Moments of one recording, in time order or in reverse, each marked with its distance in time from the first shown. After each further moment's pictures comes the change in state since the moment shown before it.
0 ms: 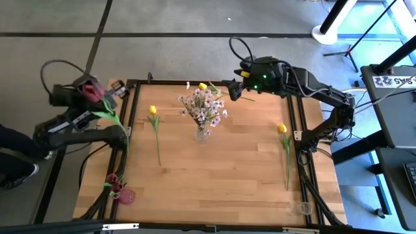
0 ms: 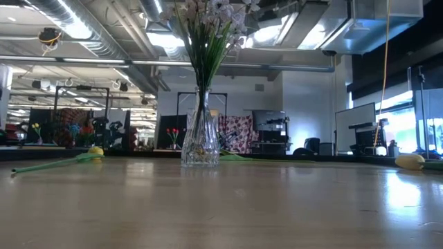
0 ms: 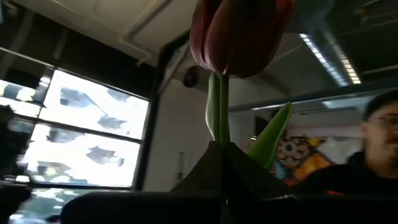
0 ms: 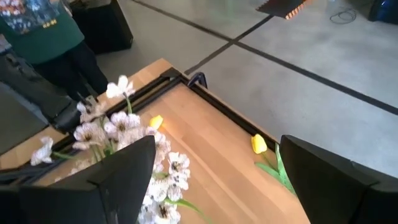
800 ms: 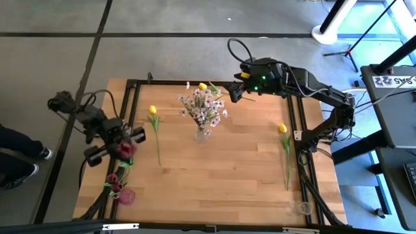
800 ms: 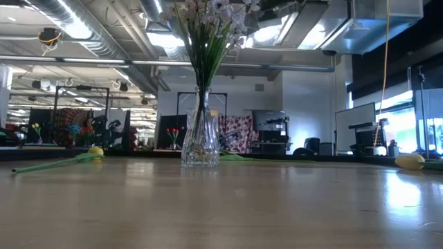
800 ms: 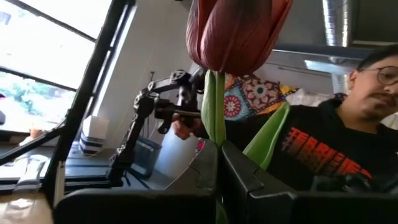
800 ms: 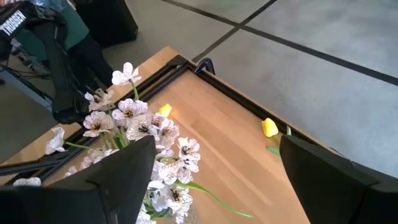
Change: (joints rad) left arm -0.897 0.020 -0.141 -0.429 -0.549 0.424; right arm 0.001 0.000 0.000 -0.044 -0.048 0.076
